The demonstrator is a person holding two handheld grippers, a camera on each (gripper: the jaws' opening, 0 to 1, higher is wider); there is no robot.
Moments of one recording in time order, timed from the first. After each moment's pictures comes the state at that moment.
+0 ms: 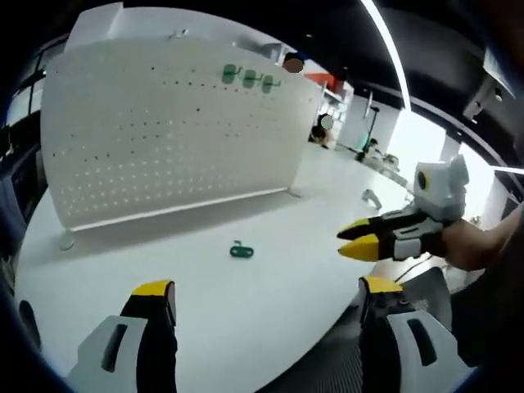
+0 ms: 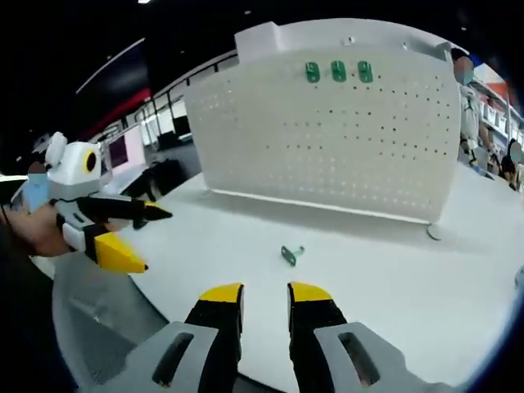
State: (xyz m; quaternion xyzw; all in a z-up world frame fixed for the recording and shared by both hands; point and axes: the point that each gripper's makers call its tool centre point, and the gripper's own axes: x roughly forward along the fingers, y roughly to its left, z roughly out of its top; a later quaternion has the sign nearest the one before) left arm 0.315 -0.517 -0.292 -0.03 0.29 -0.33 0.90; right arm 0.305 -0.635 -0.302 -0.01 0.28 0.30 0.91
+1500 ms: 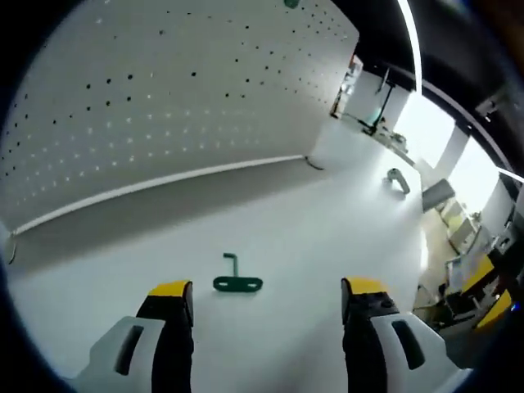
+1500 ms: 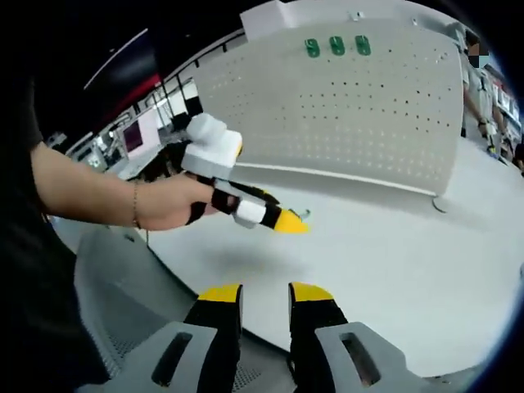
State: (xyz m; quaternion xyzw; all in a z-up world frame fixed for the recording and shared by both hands) left arm 0.418 -0.608 -0.395 -0.01 0.37 -0.33 0.87; right arm 0.270 -0.664 -0.315 0.00 0.34 0.33 0.88
